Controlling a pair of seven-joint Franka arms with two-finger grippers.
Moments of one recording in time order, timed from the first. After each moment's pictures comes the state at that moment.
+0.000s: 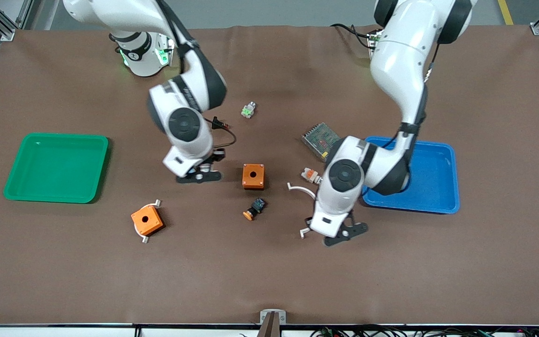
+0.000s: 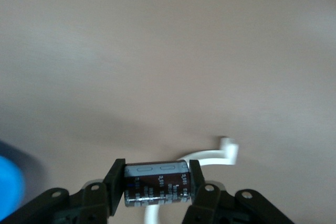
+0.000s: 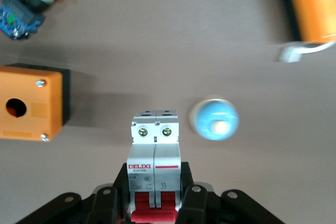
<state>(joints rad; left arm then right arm) -0.56 0.84 0.13 -1.19 -0.03 2.09 -0.78 0.67 0.39 -0.19 -1.72 0.07 1.90 0.35</state>
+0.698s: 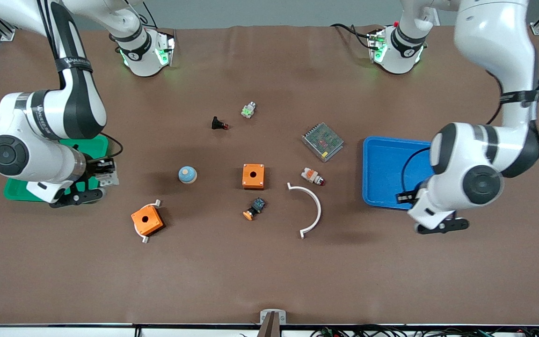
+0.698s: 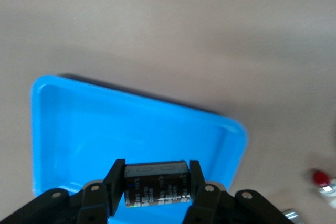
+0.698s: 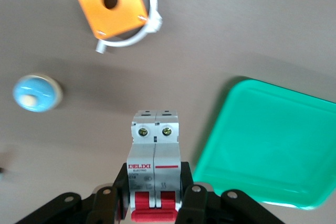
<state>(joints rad) -0.25 0.51 0.13 -1.54 -0.03 1.85 -0.23 0.27 0.32 -0.20 -1.71 -0.07 1.74 -0.16</state>
